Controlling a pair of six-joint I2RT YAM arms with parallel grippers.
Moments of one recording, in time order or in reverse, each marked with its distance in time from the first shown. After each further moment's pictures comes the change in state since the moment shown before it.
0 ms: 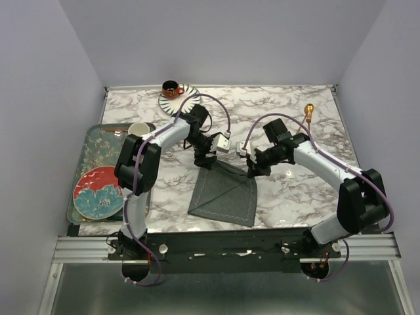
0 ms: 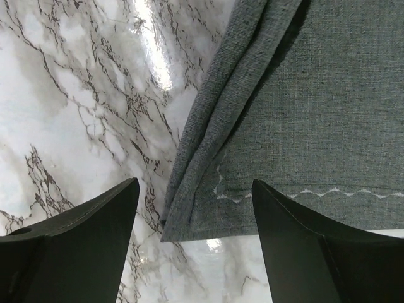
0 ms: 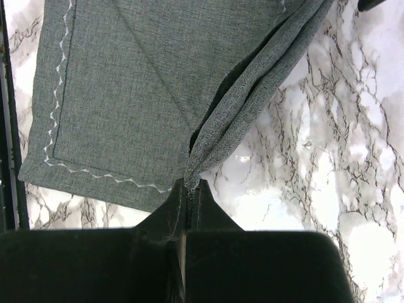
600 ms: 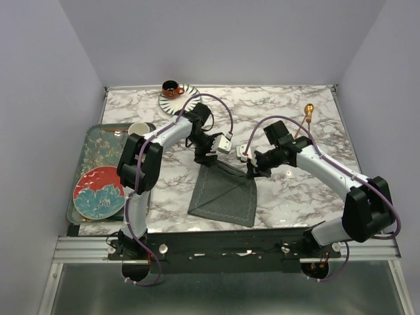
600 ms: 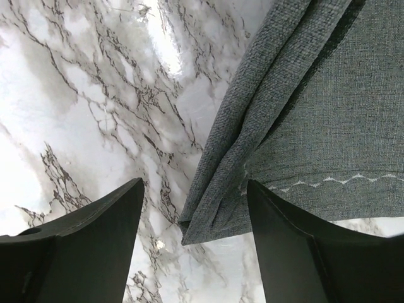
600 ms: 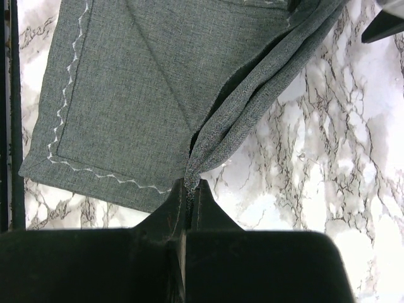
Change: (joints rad) left arm -0.021 0.037 0.060 -0.034 -0.069 0.060; right arm 0.030 -0.077 -0.035 0.010 0.000 -0.045
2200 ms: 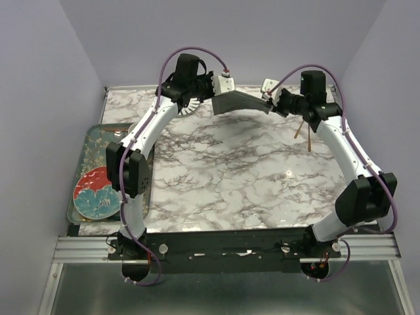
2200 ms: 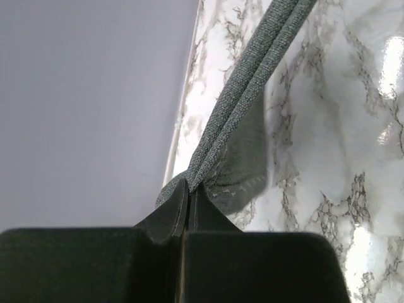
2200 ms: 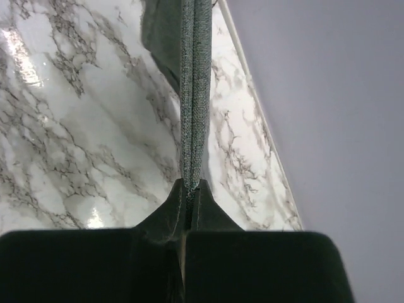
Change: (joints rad) left arm 0.074 -0.071 0.416 0.375 -0.177 -0.347; right arm -0.284 0.124 0.467 0.228 0.122 0.071
